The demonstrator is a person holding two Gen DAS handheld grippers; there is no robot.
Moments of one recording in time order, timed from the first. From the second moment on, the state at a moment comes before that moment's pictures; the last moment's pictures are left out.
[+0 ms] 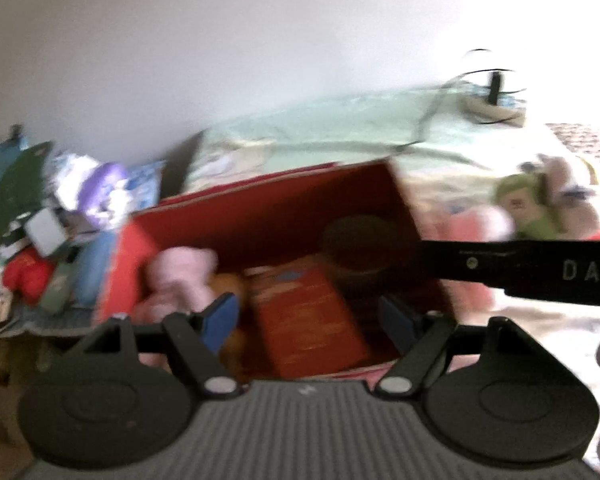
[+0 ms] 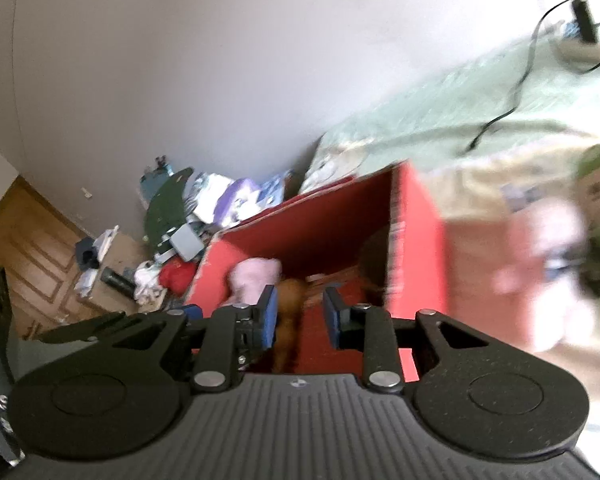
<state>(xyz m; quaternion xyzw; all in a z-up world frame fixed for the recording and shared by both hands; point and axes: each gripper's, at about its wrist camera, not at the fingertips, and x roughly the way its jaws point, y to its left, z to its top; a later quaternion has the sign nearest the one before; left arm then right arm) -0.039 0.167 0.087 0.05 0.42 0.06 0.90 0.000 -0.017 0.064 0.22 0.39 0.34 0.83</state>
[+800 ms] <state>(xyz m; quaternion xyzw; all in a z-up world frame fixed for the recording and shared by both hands) 0.028 -0.024 0.050 -0.03 0.42 -0.20 0.89 0.023 -0.226 0.035 0.25 0.36 0.19 0.88</state>
